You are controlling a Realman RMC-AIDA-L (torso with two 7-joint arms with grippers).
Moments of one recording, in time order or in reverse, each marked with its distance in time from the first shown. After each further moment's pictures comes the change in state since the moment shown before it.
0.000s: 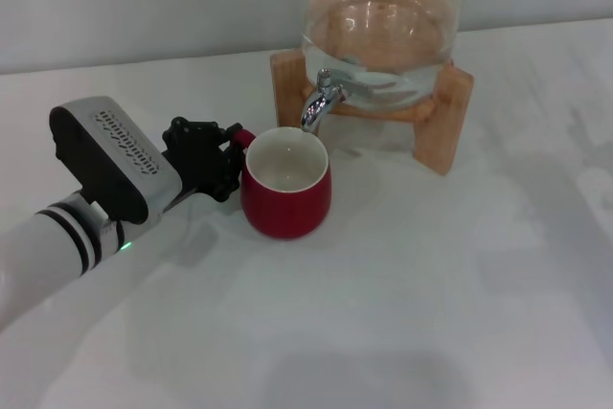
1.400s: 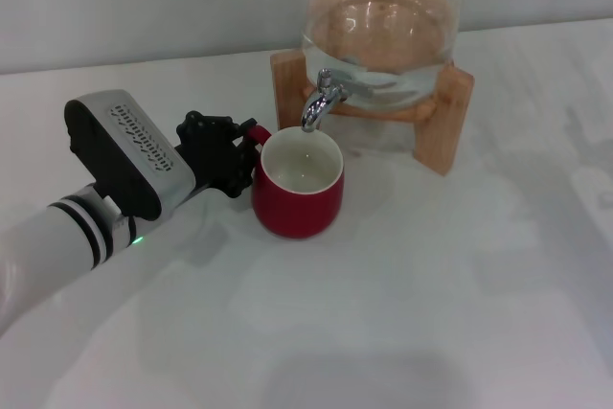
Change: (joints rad) left arm -0.019 -0.006 0.008 0.007 0.010 0.002 0.002; right arm 0.004 0.000 -0.003 0.002 -0.002 -0.011 0.000
